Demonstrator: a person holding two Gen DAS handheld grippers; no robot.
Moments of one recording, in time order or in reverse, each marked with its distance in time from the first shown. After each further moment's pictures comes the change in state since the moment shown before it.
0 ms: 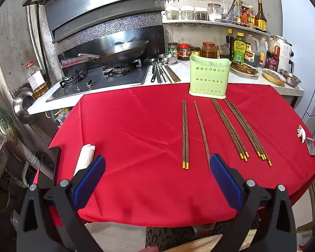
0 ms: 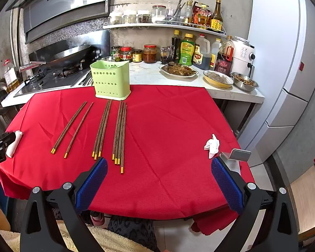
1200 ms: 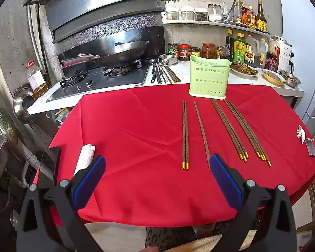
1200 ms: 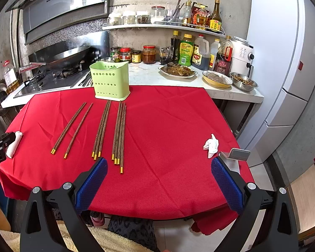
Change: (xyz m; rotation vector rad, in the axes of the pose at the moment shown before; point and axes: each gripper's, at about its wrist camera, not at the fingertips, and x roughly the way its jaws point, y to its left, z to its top) left arm 0.002 0.003 0.002 -0.001 0.003 -0.001; right arm 0.002 -0.002 -0.001 0.006 -0.002 0.002
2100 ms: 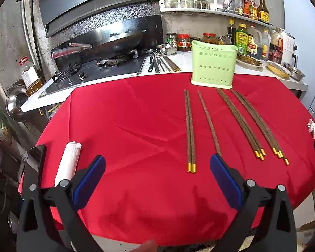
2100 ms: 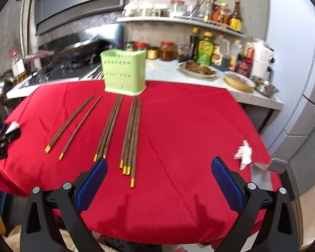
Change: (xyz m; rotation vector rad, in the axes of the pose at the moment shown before) left arm 0.063 -0.003 -0.013 0.010 0.033 -0.008; right arm 0.084 0.038 -0.014 -0.080 0.008 0.111
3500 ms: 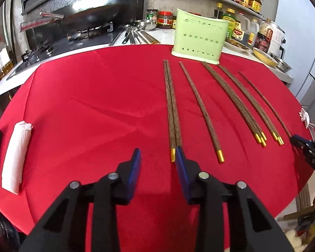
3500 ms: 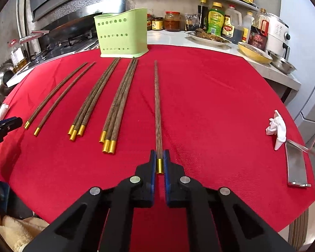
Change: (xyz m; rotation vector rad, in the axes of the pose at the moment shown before) left arm 0.070 -0.009 -0.021 -0.019 0.115 -0.211; right arm 0.073 -0.013 -0.027 0.026 0.116 0.029
